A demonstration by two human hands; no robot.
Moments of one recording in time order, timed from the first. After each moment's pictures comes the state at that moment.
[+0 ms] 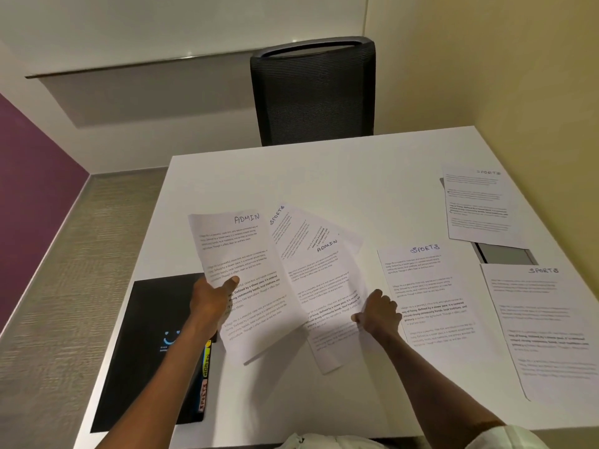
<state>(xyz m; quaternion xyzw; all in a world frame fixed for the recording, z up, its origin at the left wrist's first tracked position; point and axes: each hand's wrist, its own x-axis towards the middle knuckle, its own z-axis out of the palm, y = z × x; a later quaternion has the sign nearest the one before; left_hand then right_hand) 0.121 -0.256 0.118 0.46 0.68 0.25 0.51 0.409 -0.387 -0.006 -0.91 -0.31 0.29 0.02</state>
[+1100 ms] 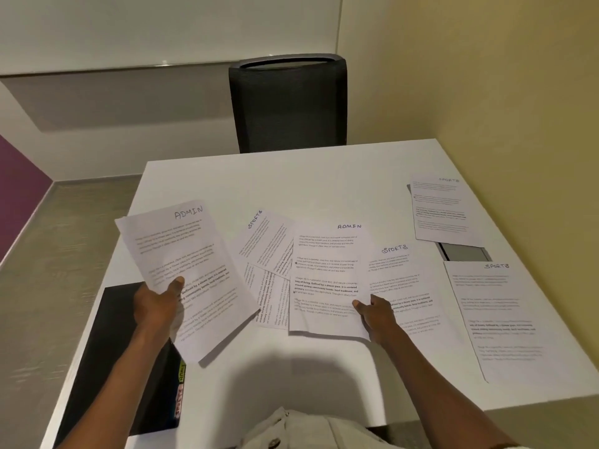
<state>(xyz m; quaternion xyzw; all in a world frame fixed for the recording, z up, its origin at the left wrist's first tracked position) 0.087 -0.265 0.145 0.42 0.72 0.32 0.44 0.446 -0.432 -0.006 -0.78 -0.09 0.43 0.44</state>
